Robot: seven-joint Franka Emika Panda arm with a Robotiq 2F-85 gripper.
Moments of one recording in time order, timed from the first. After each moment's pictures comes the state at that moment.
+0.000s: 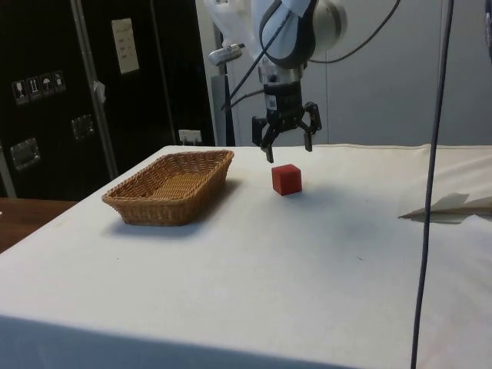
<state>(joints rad) 0.16 0.26 -0.49 -2.40 0.06 2.65 0.52</state>
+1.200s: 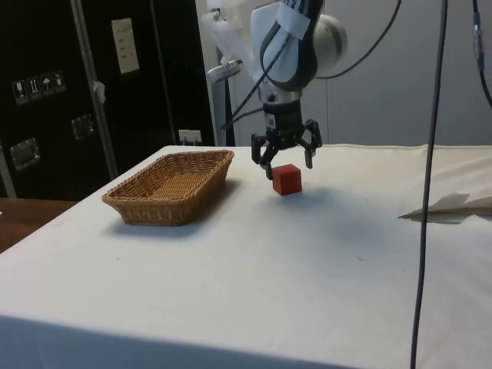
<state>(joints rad) 0.17 0.34 -0.45 -2.42 0.09 2.74 0.59</state>
